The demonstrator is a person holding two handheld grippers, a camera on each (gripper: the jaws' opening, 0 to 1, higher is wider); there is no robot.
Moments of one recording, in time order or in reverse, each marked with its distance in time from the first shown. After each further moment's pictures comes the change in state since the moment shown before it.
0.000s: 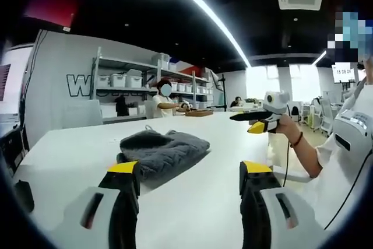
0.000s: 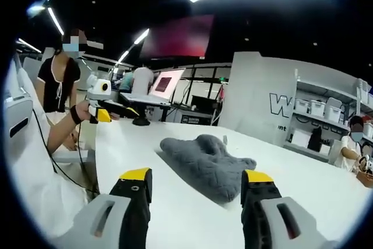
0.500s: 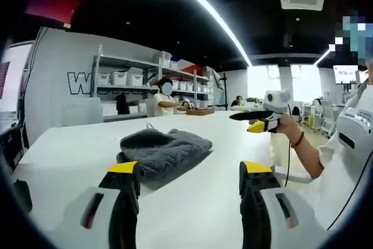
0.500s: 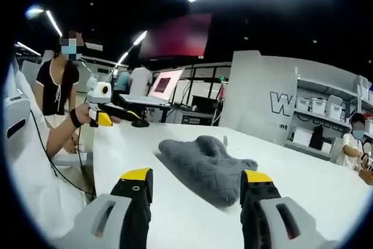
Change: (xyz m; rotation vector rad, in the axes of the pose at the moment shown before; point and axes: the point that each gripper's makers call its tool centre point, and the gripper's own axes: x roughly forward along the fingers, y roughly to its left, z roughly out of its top) left arm 0.001 0.006 0.000 -0.019 -0.009 0.006; right arm 0.007 -0.002 -0.003 0.018 0.006 0.003
